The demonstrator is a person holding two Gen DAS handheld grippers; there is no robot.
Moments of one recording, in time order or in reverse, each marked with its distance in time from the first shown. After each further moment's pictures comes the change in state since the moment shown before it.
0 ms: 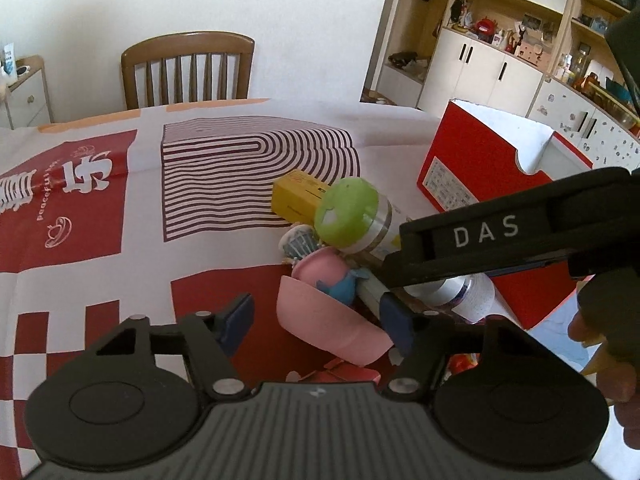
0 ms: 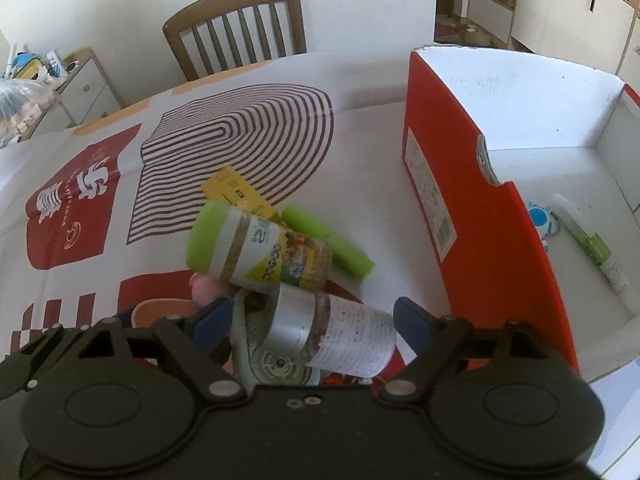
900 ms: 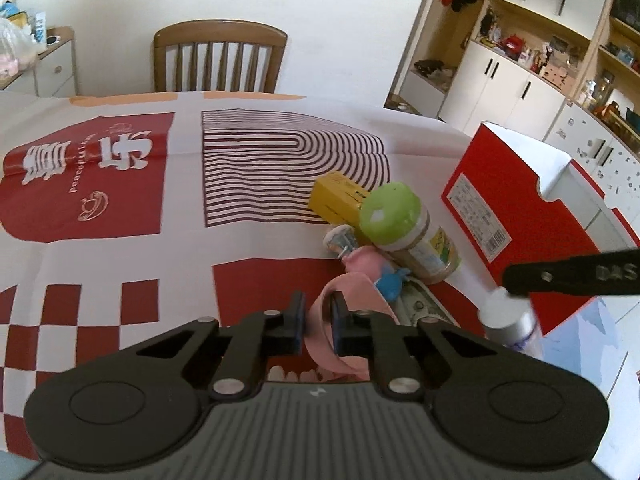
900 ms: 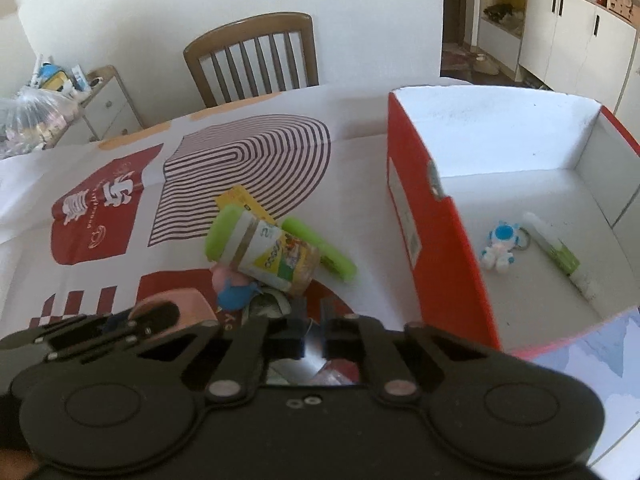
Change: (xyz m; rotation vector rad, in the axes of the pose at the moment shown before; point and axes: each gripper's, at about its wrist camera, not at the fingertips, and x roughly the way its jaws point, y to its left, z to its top) left arm -0.019 0.024 0.000 -0.108 0.012 0.027; right arm -0.044 -0.018 -0.015 -0.038 -0.086 0.049
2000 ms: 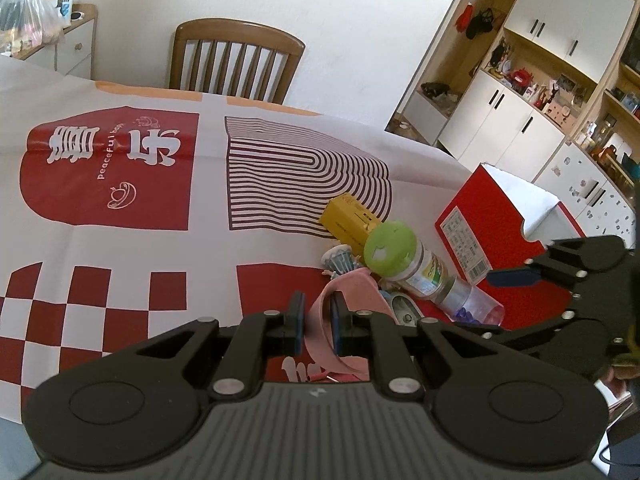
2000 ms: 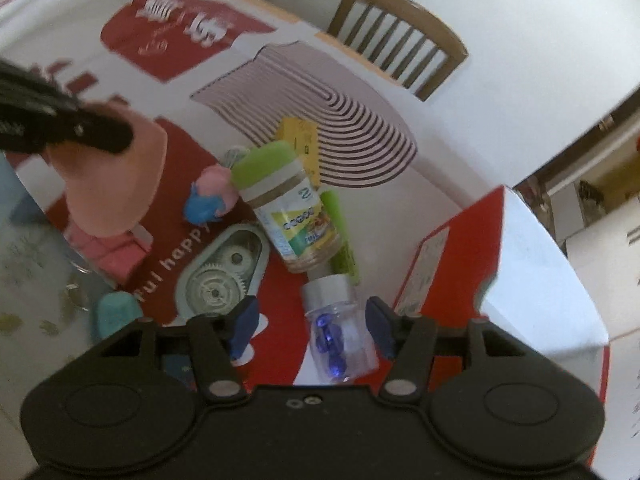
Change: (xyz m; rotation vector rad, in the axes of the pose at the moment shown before) left arm -0.030 0.023 0.006 -0.114 -0.020 -0.048; right arm 0.032 0.047 -0.006 -0.827 0.102 -0.134
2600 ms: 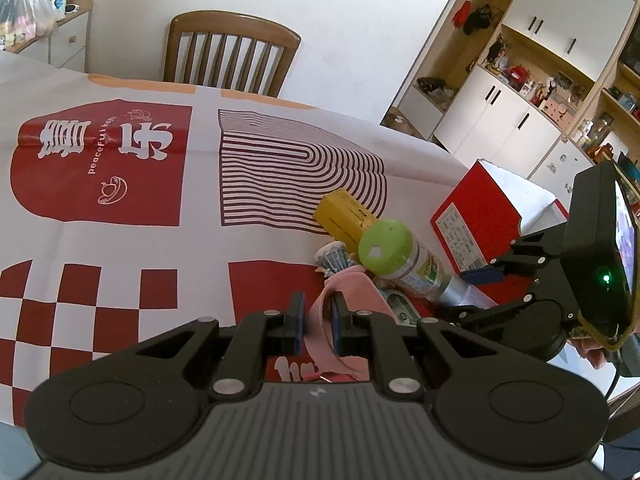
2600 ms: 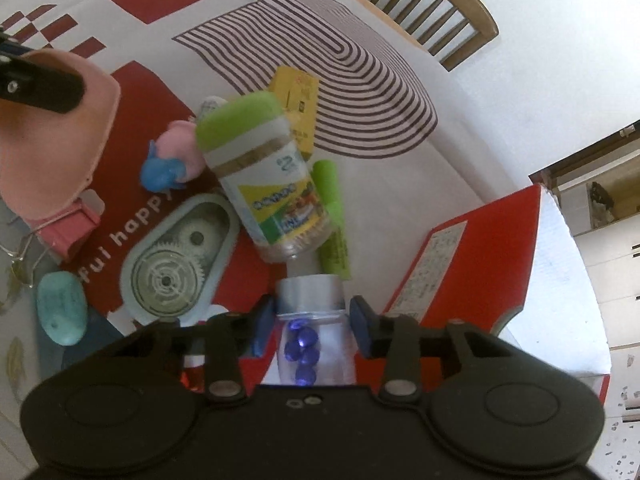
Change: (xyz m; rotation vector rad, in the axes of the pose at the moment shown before) left arm 0.005 -0.002 0.002 -0.004 0.021 -0.018; right arm 0.041 -0.010 0.010 -0.078 0.124 0.011
